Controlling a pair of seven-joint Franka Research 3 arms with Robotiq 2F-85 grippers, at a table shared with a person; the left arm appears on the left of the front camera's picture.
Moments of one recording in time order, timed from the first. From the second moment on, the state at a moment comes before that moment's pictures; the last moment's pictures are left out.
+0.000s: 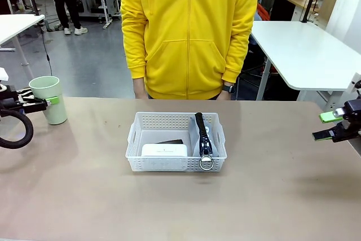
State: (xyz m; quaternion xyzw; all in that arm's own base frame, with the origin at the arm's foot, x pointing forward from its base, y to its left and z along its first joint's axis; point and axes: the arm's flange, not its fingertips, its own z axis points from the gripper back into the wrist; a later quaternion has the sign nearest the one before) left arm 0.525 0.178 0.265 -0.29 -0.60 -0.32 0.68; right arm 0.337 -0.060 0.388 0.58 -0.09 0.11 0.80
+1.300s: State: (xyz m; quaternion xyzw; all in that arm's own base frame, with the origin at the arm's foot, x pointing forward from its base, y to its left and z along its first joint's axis) left arm 0.367 0.224 0.395 -0.43 -0.57 -0.39 0.58; right arm 0.336 -0.060 0.388 0.58 -0.09 0.11 0.80
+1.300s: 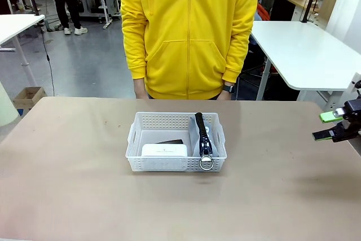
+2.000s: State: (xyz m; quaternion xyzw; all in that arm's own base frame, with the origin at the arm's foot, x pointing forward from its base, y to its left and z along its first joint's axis) left arm 0.379 0.177 0.426 -0.43 -0.55 -0.43 0.57; right arm 0.336 -0.060 0.388 0.58 -0.09 0.11 0.80
